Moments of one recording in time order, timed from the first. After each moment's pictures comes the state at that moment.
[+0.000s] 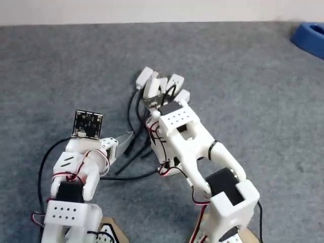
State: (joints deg) left arm -1.5 -83.8 86.9 37.1 -5.4; right arm -32.6 19.1 15.0 79.5 0.8
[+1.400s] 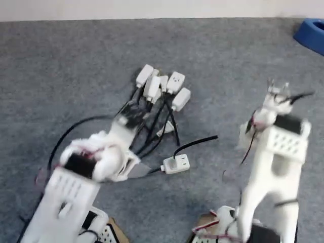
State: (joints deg) left arm 16.8 -53.5 52.3 73.2 -14.8; right arm 11.7 -32.5 38.6 75.5 8.7
